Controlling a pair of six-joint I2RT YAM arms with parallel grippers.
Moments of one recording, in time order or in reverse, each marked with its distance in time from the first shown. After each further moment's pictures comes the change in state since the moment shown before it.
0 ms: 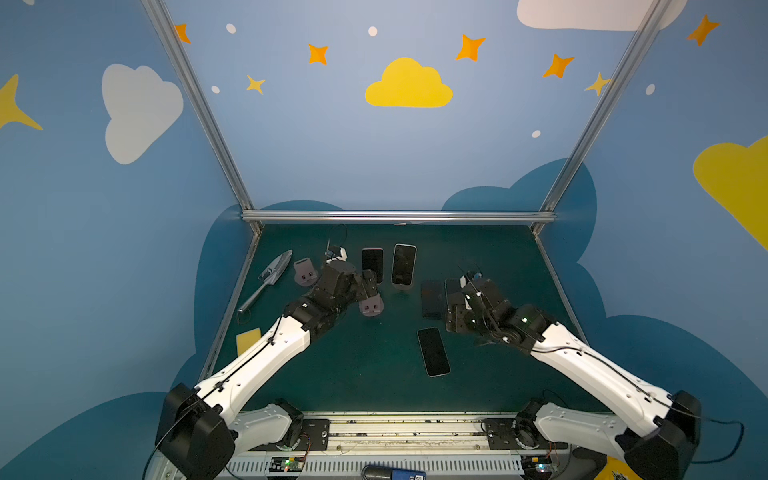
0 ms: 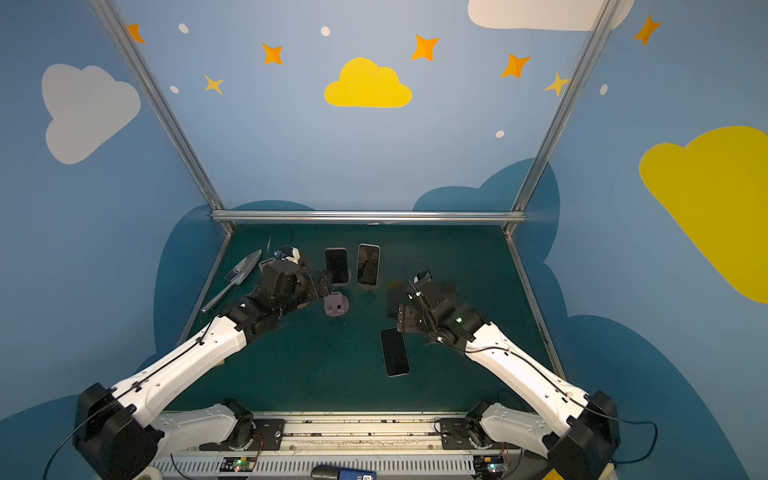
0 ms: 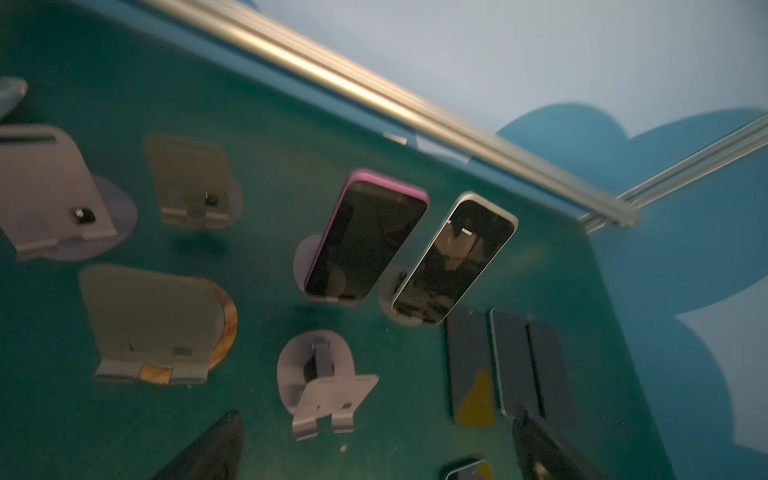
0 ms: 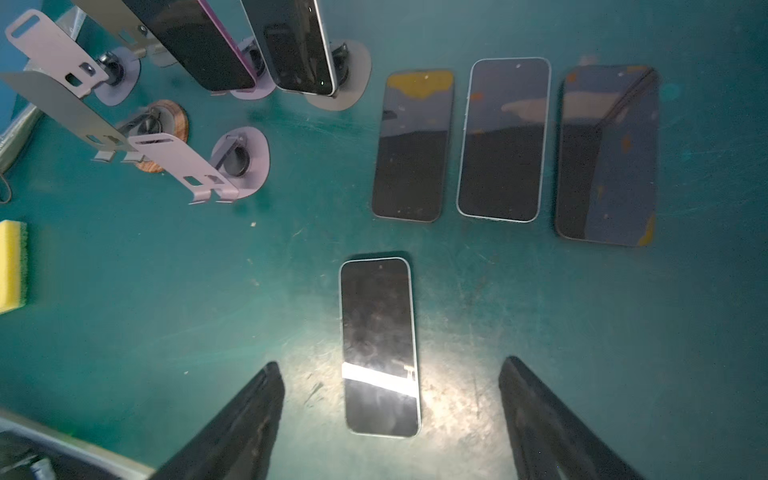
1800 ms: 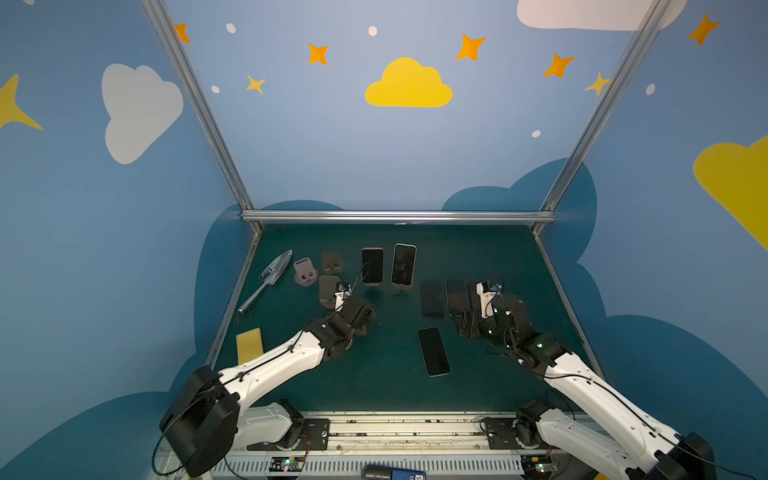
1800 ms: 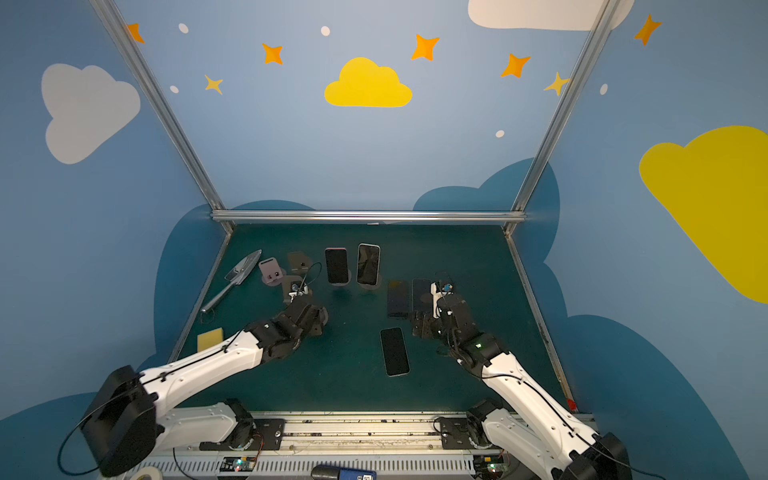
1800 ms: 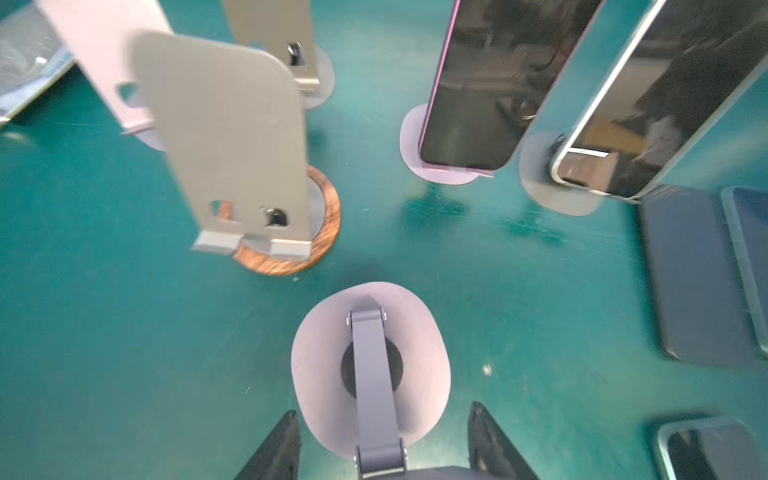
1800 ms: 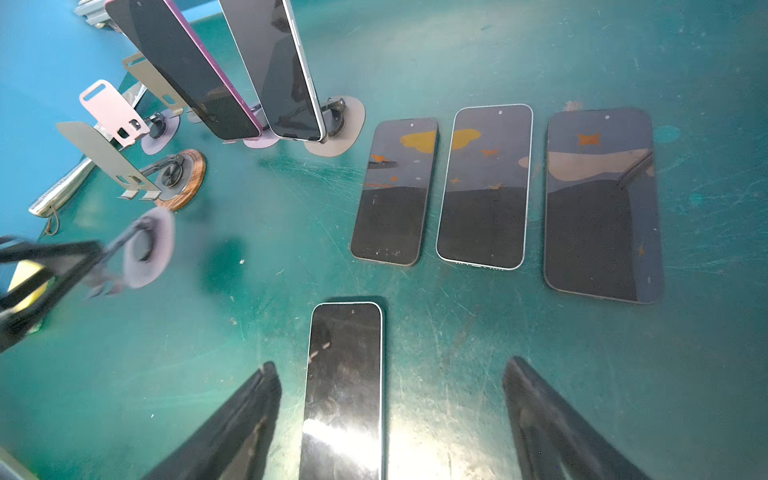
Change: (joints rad) left arm -0.133 -0.085 -0.213 -0.088 -0.293 -0.032; right arm -0.205 -0.149 -0.267 0.309 -0.172 -0.139
